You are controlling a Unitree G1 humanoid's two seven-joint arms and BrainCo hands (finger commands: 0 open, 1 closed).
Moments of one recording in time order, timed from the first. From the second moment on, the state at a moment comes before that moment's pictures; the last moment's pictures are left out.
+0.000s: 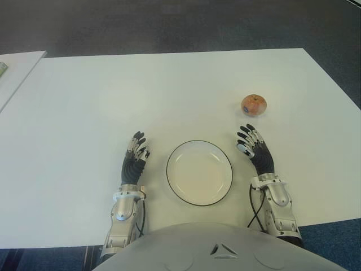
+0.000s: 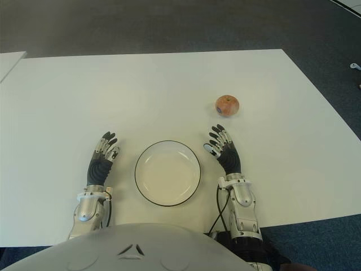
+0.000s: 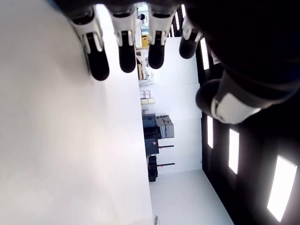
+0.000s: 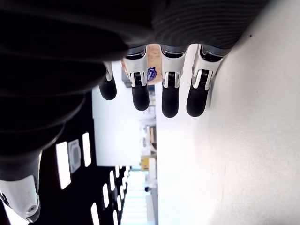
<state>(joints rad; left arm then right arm) 0.45 0.01 -0.05 0.06 0.08 -0.33 0.07 0.28 -0.12 -0.05 0.10 0.12 -0.24 0.17</state>
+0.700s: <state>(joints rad) 0.45 0.01 -0.05 0.06 0.08 -0.31 0.07 0.28 -0.12 -0.05 0.10 0.12 -0.24 0.17</state>
